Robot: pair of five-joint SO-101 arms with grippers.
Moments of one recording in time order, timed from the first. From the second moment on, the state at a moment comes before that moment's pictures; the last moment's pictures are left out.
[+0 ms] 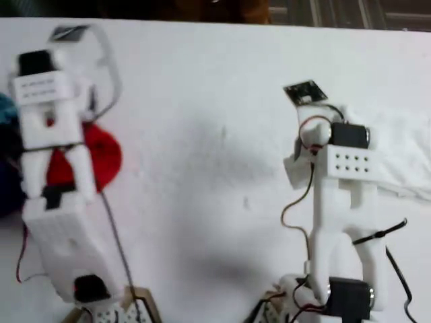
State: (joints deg) left arm -13.9 23.6 -40.7 101.4 -9.5; right arm 2.5 -18.9 19.6 88.3 24.6
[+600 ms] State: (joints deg) left arm 9.5 12.8 -31.6 101.4 -9.6; right arm 2.5 -18.9 19.6 88.7 24.6
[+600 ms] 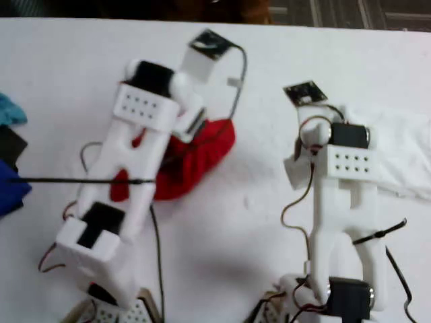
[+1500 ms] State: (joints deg) left arm -44.4 12.6 -2.9 101.2 -16.4; right arm -36.2 20.3 -15.6 80.4 27.6
